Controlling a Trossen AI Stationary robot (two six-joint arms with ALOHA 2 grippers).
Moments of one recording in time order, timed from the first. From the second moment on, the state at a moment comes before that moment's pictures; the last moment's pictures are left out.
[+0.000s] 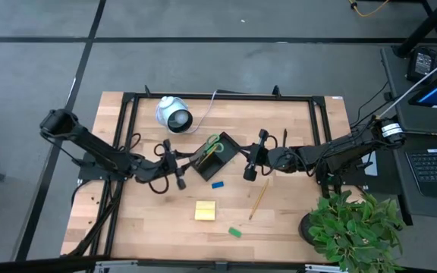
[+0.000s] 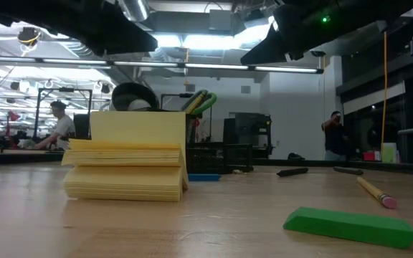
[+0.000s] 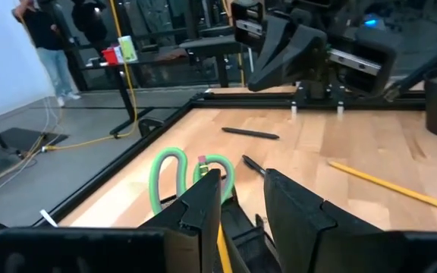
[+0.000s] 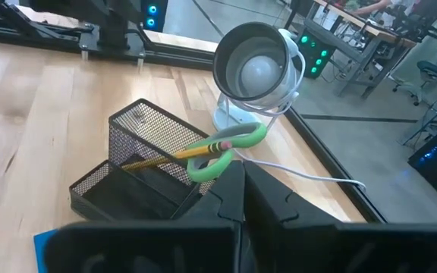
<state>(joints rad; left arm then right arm) -0.40 1.21 0.44 0.59 -0.85 0.00 0.19 1.38 0.69 0.36 0.60 -0.12</state>
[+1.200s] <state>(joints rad) -0.49 0.89 0.44 -0.68 -0.68 -0.78 0.17 1.38 0.69 0.40 0.47 -0.17</state>
